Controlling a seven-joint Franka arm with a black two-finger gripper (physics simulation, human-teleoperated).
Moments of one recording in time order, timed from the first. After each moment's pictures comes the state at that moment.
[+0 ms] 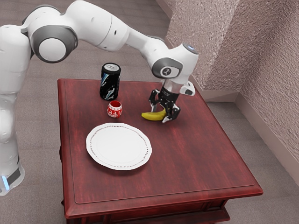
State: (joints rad) arm 0.04 0.26 0.03 -1.76 0.03 1.92 -0.49
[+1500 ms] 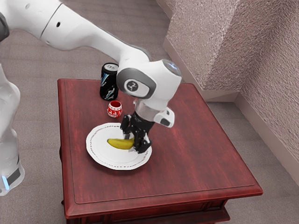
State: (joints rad) arm -0.18 -0.17 -0.12 -2.17 -0.06 1.80 -0.65
